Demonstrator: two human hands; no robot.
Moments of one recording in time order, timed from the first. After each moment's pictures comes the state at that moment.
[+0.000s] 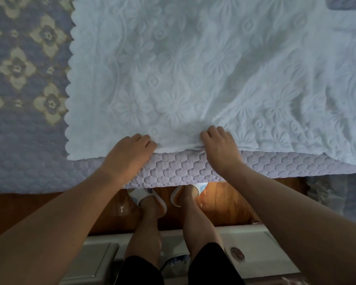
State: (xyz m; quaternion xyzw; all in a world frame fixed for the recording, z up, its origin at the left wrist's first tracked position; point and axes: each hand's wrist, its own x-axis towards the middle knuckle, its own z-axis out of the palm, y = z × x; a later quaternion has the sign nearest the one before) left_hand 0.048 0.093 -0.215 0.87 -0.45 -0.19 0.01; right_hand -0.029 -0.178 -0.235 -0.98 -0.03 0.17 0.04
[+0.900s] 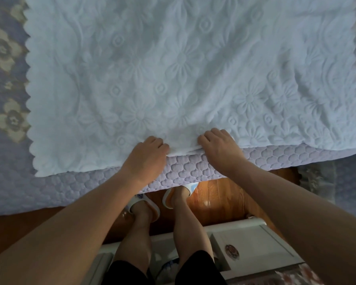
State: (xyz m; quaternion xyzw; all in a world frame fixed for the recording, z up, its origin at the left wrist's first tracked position) left_hand 0.020 -0.011 -0.239 0.87 -0.42 -0.22 0.11; right_hand -0.058 -0.254 -0.240 -0.98 -0.09 0.15 0.06
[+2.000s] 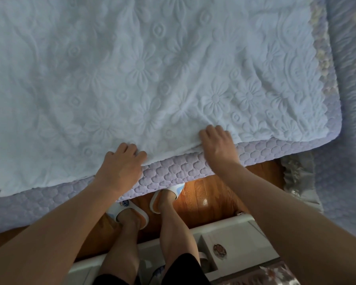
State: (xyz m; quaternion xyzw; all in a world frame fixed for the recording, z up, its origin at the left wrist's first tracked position) left_hand 0.008 -0.029 -0.238 0.87 -0.46 -0.16 -0.04; right_hand -0.091 -0.308 -0.231 -0.99 0.06 0.10 0.05
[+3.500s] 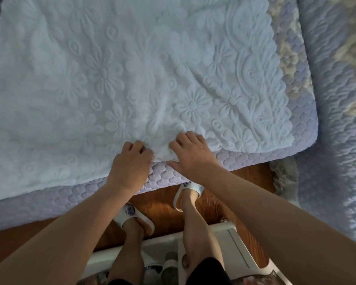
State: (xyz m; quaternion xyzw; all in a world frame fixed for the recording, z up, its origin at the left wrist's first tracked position) left_hand -0.048 -0.235 -0.231 0.89 -0.38 -0.24 -0.07; right_hand -0.127 -0.435 -0.239 -0.98 -0.02 0.12 0.15
